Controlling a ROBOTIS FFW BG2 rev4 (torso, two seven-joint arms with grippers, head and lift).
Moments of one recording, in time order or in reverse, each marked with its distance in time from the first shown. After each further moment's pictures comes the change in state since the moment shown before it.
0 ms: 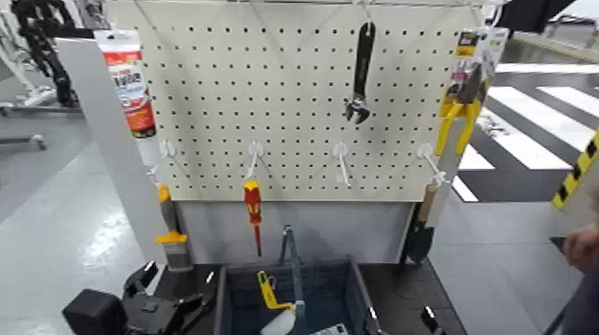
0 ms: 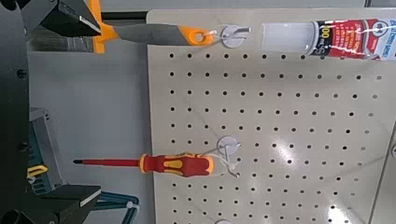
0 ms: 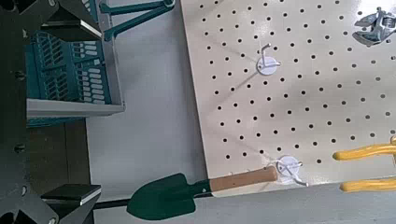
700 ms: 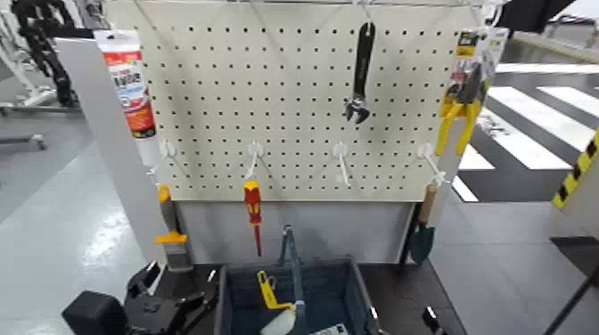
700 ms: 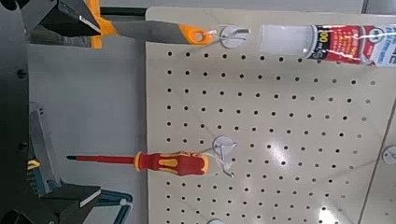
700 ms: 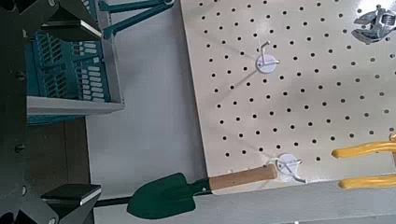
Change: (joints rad) left arm -0.011 -0.001 -0.013 0.028 0.042 -0.033 0.003; right arm 0.002 0.003 -0.003 0.000 0.001 -0.002 -0.002
